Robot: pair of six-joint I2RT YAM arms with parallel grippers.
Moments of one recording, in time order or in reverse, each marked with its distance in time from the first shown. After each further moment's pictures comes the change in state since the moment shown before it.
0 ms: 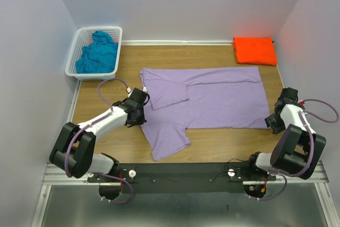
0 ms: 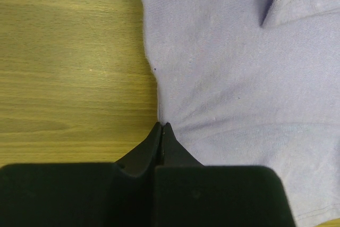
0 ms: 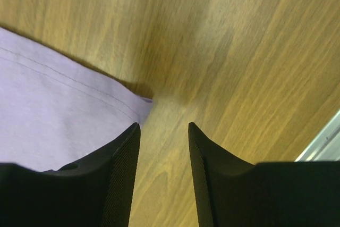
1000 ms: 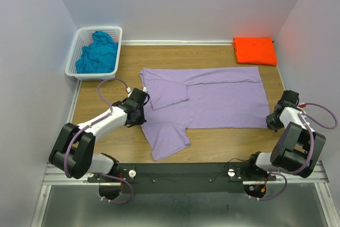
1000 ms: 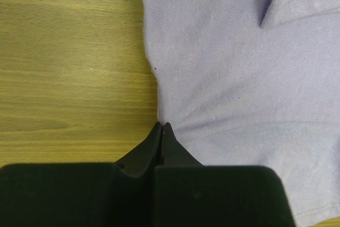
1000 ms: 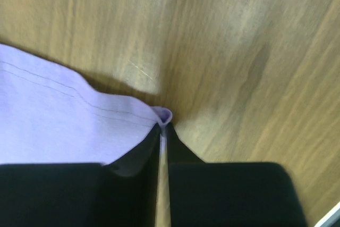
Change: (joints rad) left arm 0.000 -0.008 0.000 -0.003 0.000 -0.001; right arm -0.039 0.021 -0.071 0.183 -0.072 0.076
